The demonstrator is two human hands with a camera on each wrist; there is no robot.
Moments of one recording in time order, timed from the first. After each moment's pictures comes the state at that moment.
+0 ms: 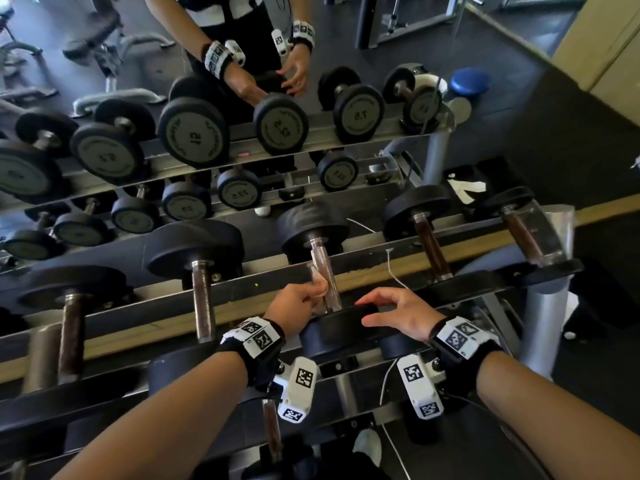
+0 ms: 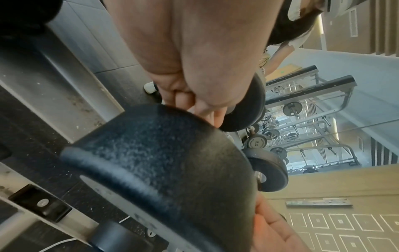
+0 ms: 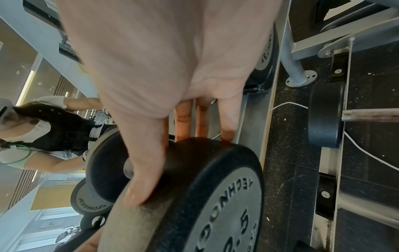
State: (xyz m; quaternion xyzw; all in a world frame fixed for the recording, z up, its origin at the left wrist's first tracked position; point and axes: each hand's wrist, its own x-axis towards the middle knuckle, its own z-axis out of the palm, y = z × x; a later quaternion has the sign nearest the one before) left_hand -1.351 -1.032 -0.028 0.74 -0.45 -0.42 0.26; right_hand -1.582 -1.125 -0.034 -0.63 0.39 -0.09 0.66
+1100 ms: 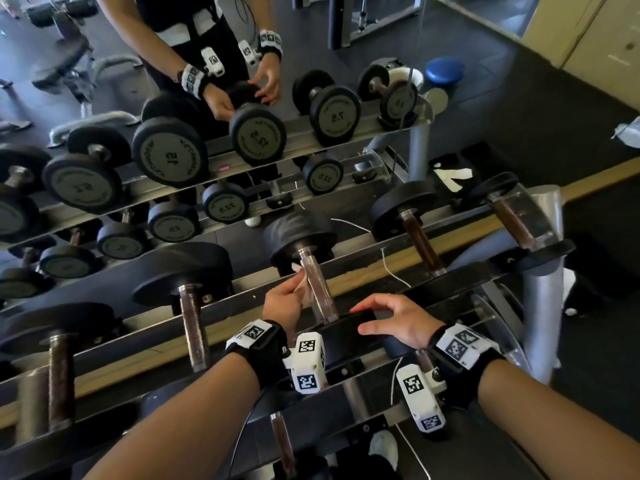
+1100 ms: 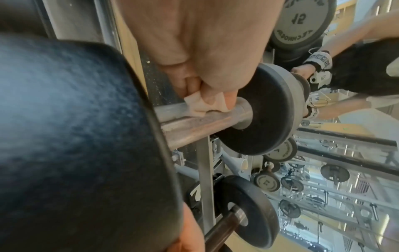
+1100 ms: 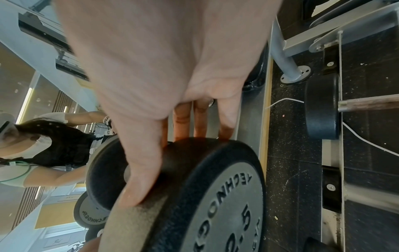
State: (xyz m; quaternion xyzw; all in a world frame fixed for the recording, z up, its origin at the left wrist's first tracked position) left_hand -1.361 -1.061 -0.024 0.71 -0.17 -0.49 0.47; right_hand -1.588 -1.116 -0.029 -0.64 0.39 -0.08 0.66
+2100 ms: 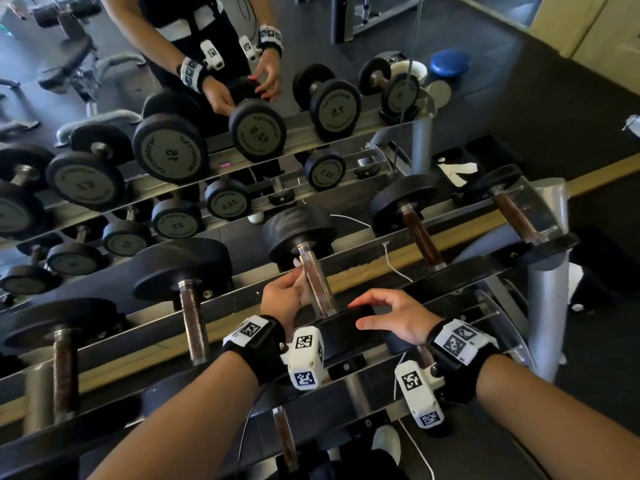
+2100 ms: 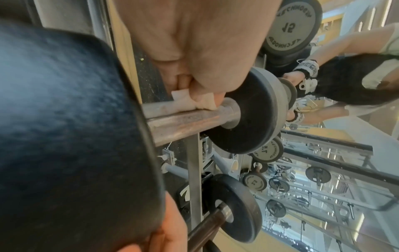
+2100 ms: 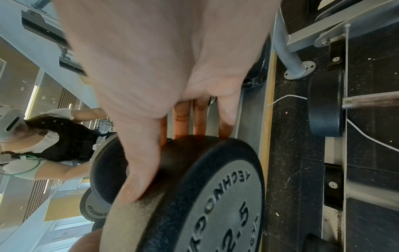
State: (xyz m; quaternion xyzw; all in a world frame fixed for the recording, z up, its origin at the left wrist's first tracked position) left_hand -1.354 -1.064 -0.043 0.72 -0.17 -0.47 0.48; right_hand -1.589 -1.116 -0.035 -0.65 0.38 -0.08 0.65
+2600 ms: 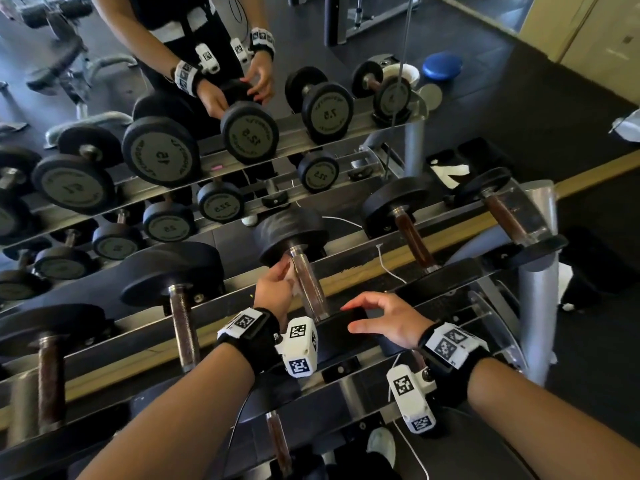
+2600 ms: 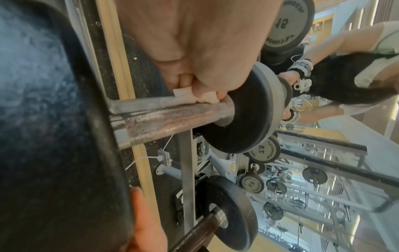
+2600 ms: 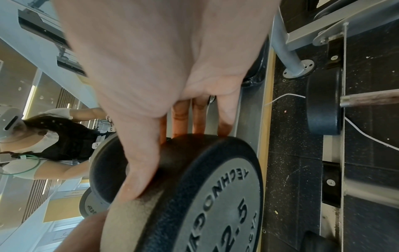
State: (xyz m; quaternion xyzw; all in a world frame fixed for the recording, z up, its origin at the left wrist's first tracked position) left_hand -1.350 -1.080 -0.040 0.72 -0.18 -0.46 0.49; right_hand -1.590 -1.115 -0.033 -0.65 0.38 -0.08 0.65
